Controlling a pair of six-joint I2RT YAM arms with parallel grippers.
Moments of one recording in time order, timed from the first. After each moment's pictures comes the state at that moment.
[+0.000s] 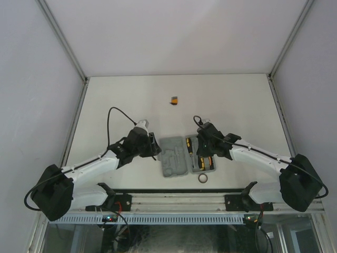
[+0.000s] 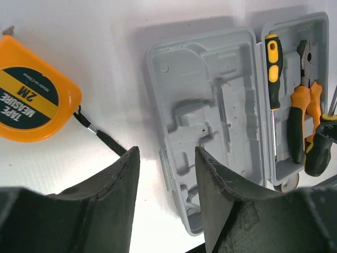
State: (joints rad) left arm -0.68 1.19 0.57 -0.15 -0.04 -0.74; right arm 0.73 1.27 0.76 -0.51 0.09 0.57
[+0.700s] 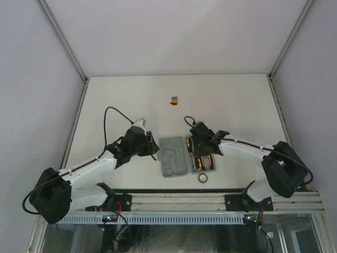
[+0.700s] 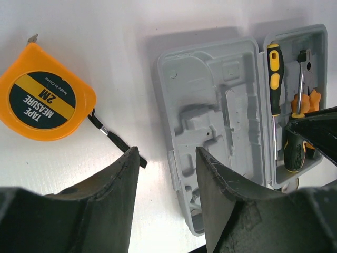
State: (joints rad) left arm -0.65 1.14 0.56 -0.18 -0.05 -0.72; right arm 0.76 1.47 0.82 -0.48 0.10 0.57
